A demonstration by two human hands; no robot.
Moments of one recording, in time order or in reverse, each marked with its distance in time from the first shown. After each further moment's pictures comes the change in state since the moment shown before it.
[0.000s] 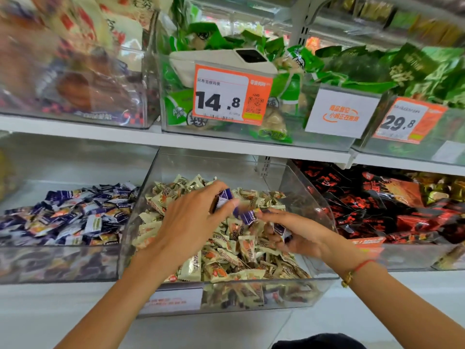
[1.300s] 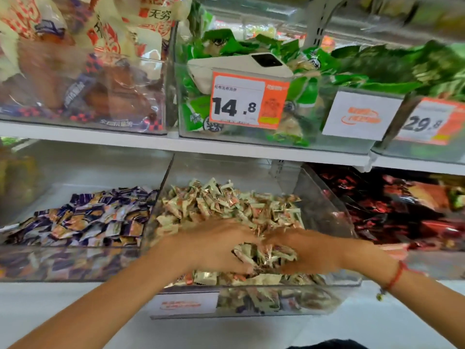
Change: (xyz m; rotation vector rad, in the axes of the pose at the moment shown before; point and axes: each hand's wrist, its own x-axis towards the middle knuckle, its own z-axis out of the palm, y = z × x) left_hand 0.004 -0.005 0.005 0.159 -0.747 0.275; right_hand -0.011 0.000 0.001 -1.458 -0.231 -0.320
